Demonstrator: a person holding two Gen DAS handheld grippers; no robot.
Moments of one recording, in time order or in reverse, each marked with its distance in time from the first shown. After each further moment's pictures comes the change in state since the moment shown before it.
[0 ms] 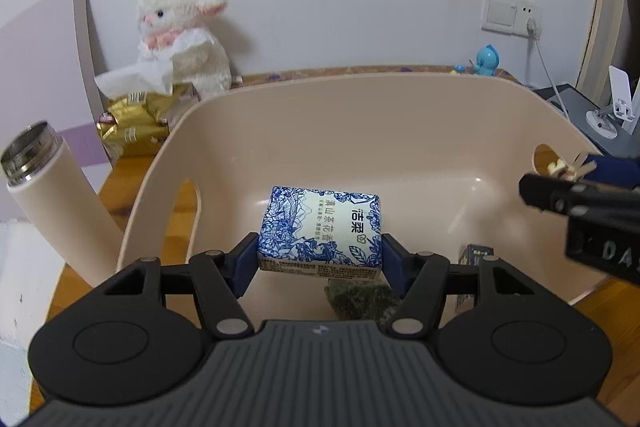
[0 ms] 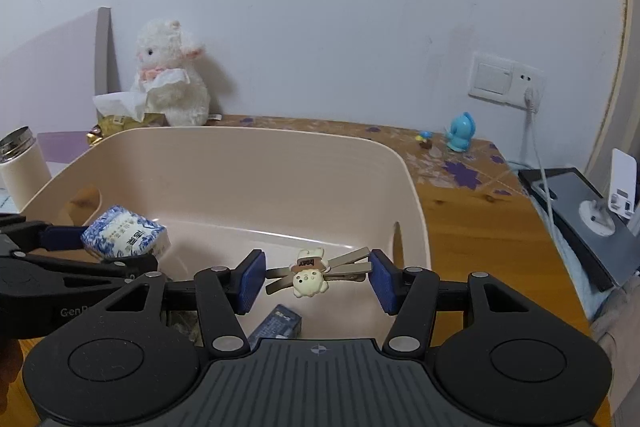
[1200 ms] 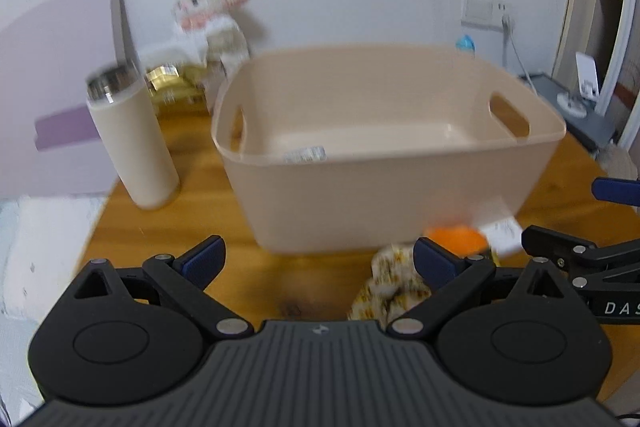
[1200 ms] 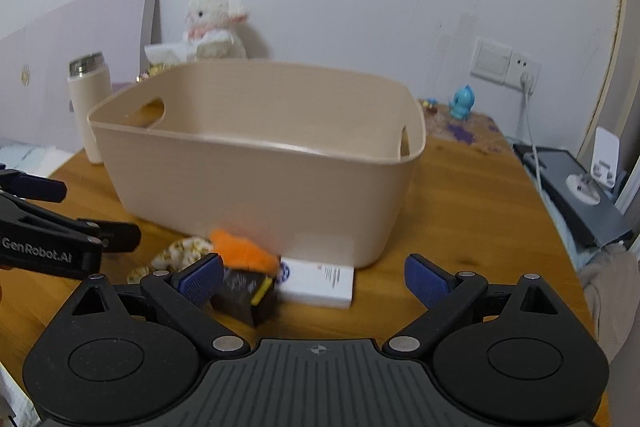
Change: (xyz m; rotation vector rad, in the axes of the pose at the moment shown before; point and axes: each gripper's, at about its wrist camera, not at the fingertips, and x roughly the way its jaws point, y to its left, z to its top) left arm -0.090 0.016 -0.073 -0.003 0.006 -0.032; right arm -0.071 0.019 -0.088 -0.081 0.052 0.029
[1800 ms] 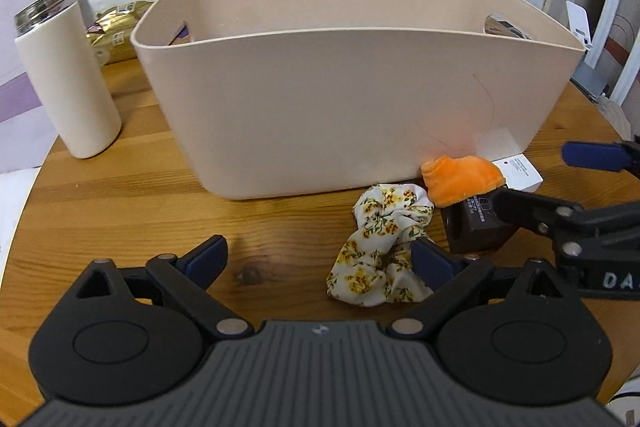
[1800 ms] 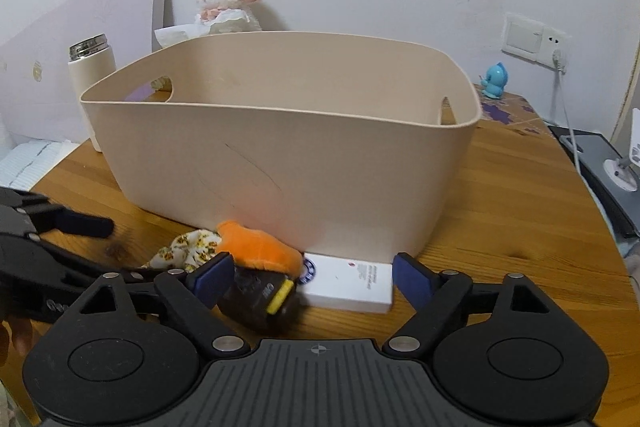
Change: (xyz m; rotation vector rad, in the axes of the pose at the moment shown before) left arm 0.057 -0.006 -0.023 0.040 0.123 -0.080; right arm 0.047 0.015 -0.006 0.018 0.022 0.090
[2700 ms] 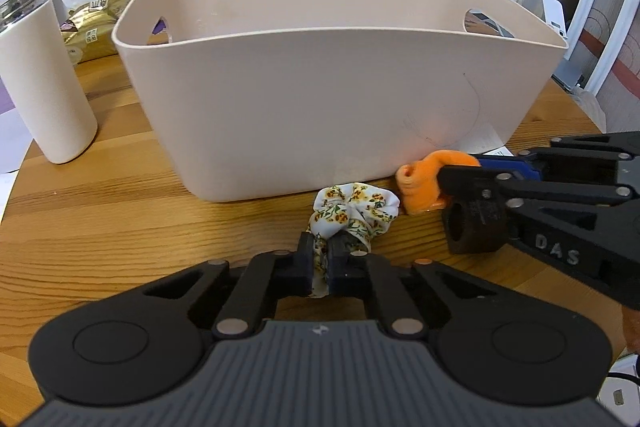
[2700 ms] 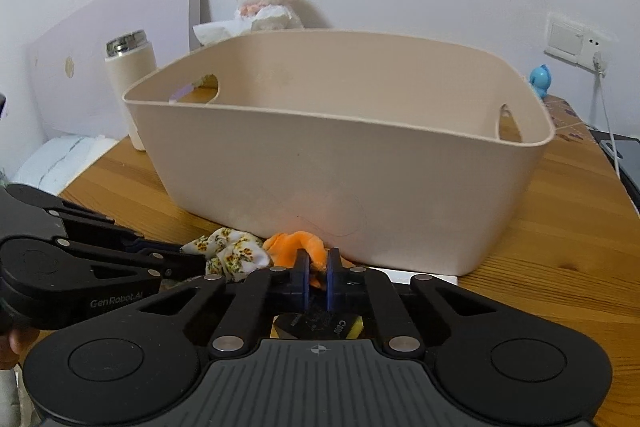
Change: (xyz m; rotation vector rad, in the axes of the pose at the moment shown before) left arm -0.001 0.009 0.005 0.018 0.024 -0.090; right arm -0.007 0.020 0.013 -0.012 0.005 0.097
